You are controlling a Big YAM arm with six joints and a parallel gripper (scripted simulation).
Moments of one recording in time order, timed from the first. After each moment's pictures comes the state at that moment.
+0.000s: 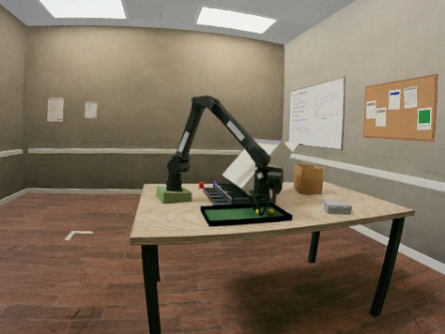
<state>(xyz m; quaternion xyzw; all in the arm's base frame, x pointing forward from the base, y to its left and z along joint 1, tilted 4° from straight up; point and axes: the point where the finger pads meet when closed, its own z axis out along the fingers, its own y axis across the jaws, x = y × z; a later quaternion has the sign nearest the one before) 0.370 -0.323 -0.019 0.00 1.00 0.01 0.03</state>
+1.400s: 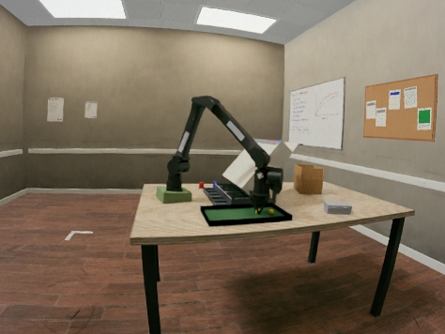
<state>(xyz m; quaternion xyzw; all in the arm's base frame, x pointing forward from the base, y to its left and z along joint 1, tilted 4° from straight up) 0.370 -0.323 -0.019 0.00 1.00 0.01 0.03</state>
